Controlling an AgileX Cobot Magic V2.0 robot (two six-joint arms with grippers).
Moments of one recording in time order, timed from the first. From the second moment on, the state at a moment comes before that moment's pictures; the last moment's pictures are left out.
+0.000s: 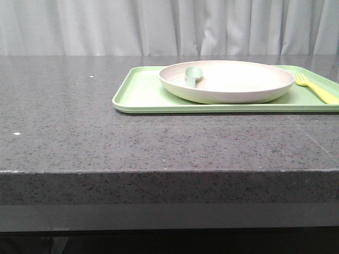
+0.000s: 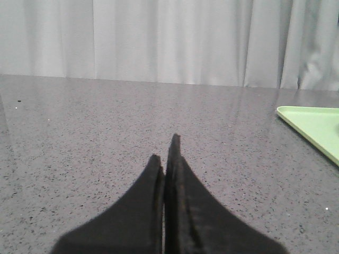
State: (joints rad) left arm -0.03 -0.01 0.01 -0.08 0.04 0.04; right arm 0.07 0.66 -0.79 0.06 1.05 -0.03
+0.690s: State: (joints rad) left arm -0.03 -0.01 0.01 -0.08 0.04 0.04; right arm 0.07 0.56 -0.69 0.05 0.91 -0.03
